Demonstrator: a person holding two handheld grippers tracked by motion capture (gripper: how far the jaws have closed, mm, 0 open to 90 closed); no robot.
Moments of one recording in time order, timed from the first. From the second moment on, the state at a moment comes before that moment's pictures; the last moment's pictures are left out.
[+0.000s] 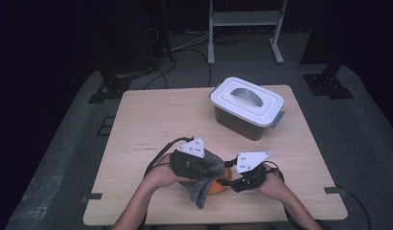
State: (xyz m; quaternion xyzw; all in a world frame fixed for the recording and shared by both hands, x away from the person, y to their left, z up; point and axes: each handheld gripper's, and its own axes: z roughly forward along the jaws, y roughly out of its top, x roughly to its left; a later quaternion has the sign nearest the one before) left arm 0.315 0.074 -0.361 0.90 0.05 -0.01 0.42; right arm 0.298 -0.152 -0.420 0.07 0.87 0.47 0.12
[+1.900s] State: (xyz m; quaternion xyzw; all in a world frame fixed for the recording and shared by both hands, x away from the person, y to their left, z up) left arm 0.324 0.105 -0.377 0.89 0.09 -0.03 0.45; right arm 0.296 -0.160 -0.422 0.06 0.87 0.47 0.13
